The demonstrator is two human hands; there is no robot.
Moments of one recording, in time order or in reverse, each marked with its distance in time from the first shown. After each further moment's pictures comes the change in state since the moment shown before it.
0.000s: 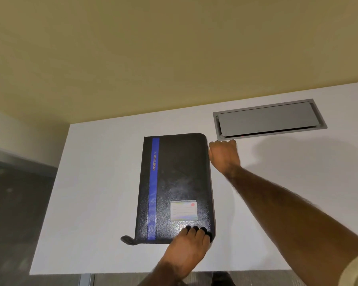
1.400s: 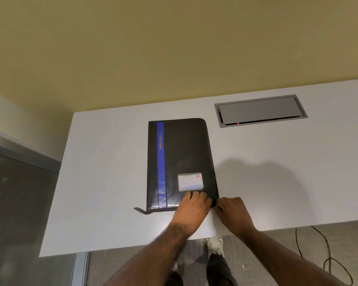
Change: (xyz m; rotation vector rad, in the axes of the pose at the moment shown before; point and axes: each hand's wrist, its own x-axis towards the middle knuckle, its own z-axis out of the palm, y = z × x) left_hand -0.024 -0.029 0.012 -0.155 -0.044 -0.053; right_hand -0.246 -0.075 0.049 0.404 -0.109 0.071
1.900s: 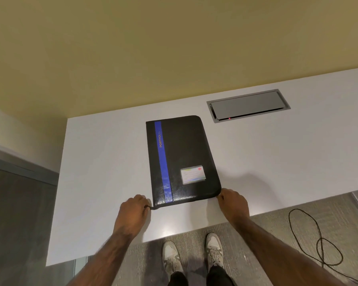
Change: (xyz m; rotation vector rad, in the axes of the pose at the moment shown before) left_hand -0.137 -0.147 0.014 -0.365 0.034 -0.481; right_hand -0.021 -0.050 -0.001 0.103 0.021 0.392
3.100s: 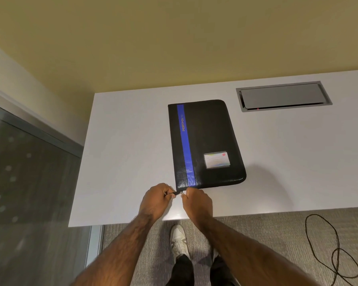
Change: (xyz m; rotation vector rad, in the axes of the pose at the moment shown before) left_hand -0.009 0.010 0.033 -0.420 -0.089 -0.213; right_hand -0.040 -0.131 0.087 0.072 -0.027 -0.224
